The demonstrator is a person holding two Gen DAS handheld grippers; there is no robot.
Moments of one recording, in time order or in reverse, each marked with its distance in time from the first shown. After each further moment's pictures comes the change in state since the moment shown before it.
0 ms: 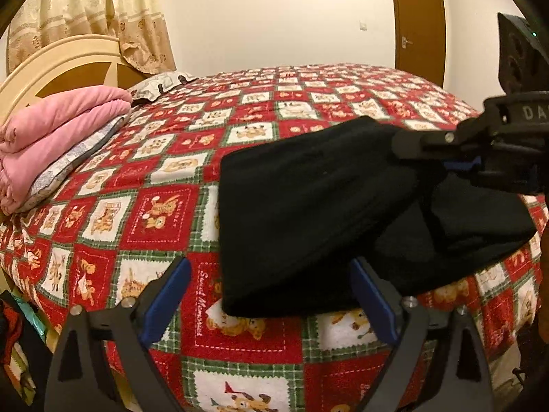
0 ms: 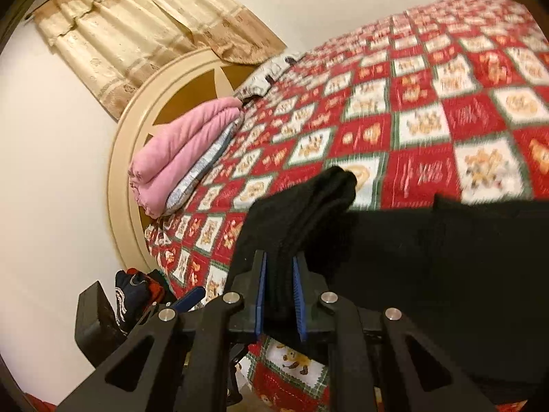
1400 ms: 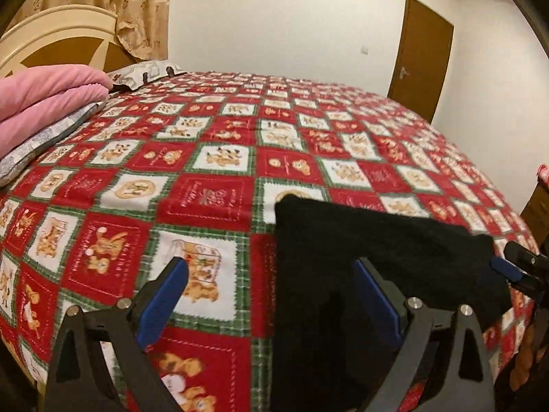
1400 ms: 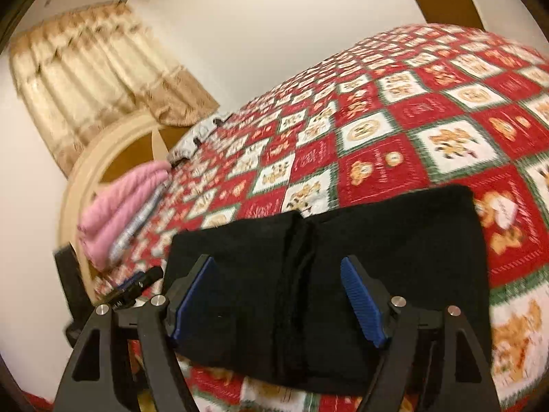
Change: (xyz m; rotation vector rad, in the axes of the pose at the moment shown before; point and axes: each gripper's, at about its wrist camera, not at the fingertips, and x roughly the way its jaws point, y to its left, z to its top) left arm 0.050 -0.005 0.048 -0.143 -0.010 -0.136; right arm -0.093 -0.107 -0.033 0.076 -0.227 -0.264
